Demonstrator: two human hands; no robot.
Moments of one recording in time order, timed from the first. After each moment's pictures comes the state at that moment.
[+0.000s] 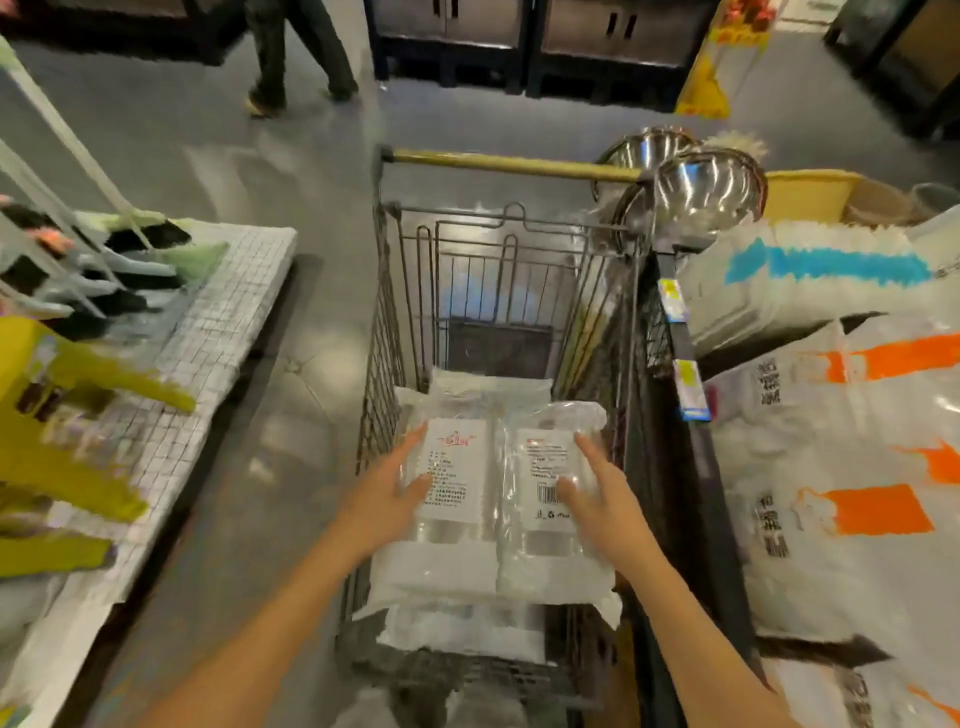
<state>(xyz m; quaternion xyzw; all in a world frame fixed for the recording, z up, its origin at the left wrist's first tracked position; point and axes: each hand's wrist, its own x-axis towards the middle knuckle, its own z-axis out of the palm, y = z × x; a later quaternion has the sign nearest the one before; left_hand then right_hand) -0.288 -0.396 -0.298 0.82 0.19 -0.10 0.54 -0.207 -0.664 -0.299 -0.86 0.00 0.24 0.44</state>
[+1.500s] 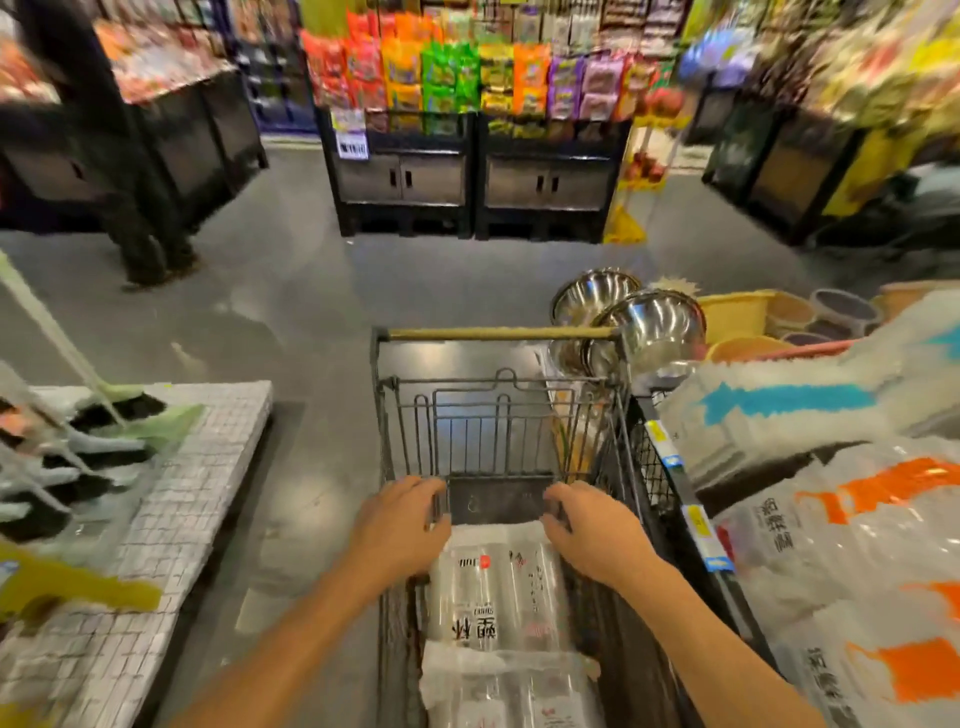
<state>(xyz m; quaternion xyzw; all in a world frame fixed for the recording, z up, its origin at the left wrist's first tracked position) -0.144 -0.316 -0.190 0.98 0.04 -0.07 0.21 -0.090 -0.564 -0.189 -0.97 -0.19 0.11 0.12</state>
